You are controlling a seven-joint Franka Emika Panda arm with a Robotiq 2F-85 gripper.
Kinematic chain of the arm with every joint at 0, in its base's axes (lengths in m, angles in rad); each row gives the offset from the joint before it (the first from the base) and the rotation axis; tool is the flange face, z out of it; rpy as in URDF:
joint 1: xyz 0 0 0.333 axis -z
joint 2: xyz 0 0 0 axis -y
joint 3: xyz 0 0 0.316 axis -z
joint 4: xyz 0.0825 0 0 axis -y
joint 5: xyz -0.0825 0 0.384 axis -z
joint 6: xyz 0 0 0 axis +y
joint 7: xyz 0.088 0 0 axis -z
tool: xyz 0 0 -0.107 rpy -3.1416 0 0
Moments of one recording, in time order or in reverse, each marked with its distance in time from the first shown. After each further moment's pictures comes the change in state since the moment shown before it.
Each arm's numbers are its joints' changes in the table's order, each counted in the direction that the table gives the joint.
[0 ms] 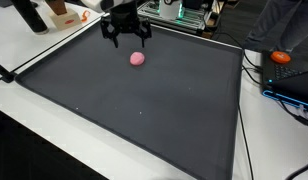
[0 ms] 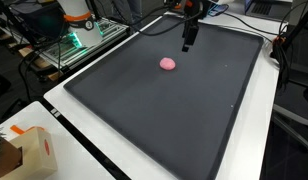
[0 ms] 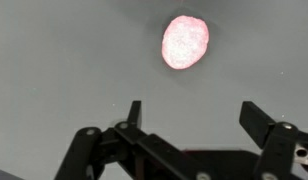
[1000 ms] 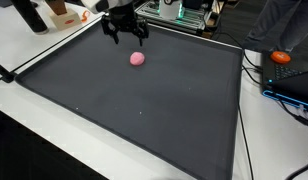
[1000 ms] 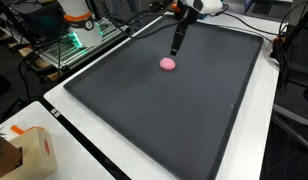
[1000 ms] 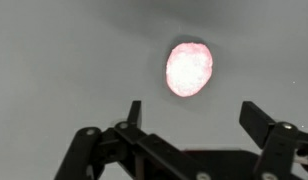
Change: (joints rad) arm 0.005 0.024 0.030 -0.078 -0.014 -0.006 0.103
